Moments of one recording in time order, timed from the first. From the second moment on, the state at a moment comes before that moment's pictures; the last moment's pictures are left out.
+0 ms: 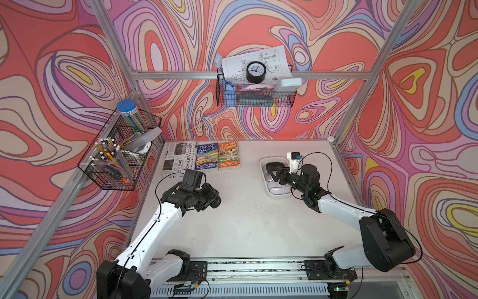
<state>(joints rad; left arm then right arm) -0.29 1.08 0.90 -0.78 0.22 -1.03 0.36 1.43 0.69 0.52 -0.36 0.51</state>
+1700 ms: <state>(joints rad) -0.29 1.12 0.96 -0.56 0.43 -1.03 0.88 1.61 0.89 0.56 -0.36 0.46</state>
